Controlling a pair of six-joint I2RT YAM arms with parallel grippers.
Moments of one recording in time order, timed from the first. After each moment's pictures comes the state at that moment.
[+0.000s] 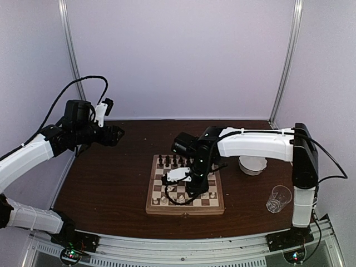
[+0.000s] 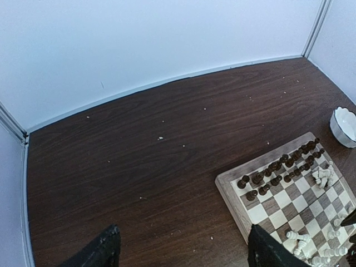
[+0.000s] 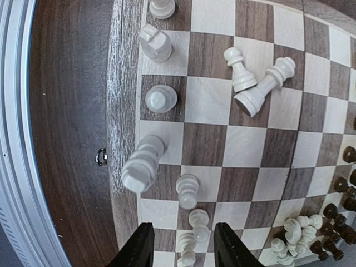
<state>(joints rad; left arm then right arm) -0.46 1.14 0.99 -0.36 -0.01 -0.04 1.02 1.97 1.64 -1.04 -0.10 -0.58</state>
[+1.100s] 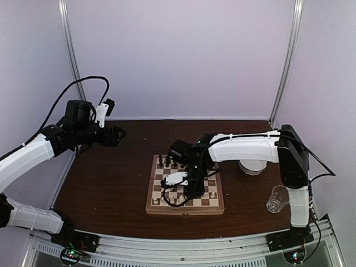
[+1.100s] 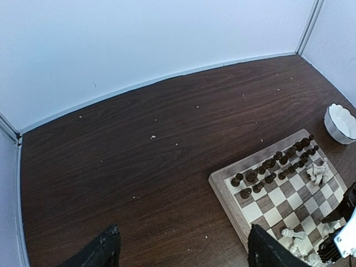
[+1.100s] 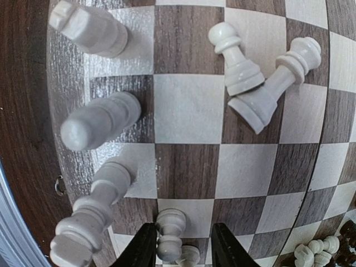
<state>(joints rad) -0.46 1.15 0.99 -0.36 0.02 -0.04 1.01 2.08 1.65 -0.99 -0.07 -0.54</state>
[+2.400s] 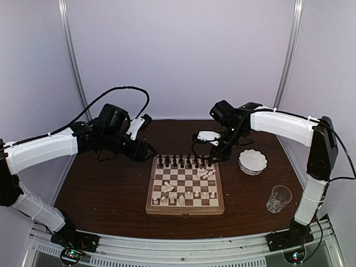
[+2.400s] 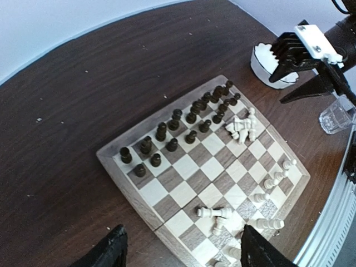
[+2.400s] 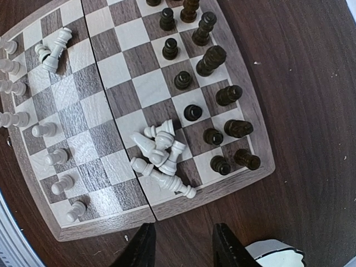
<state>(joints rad) -0.70 1.38 1.11 -0.43 0.17 -0.14 0.66 1.82 1.58 -0.96 -0.12 -0.53</state>
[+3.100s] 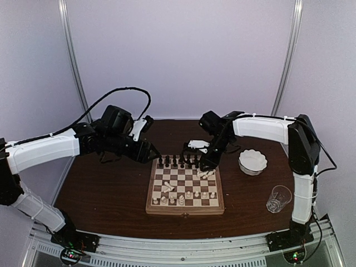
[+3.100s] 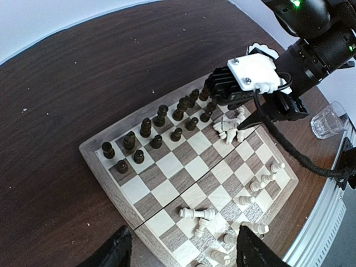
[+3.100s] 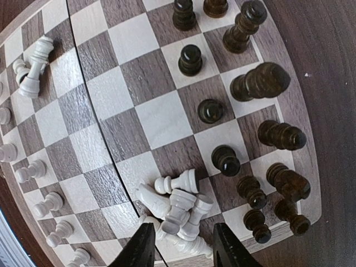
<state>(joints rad) -0.76 1.40 1.11 -0.42 0.16 -0.23 0.68 2.02 1.63 -0.90 -0.19 -0.47</state>
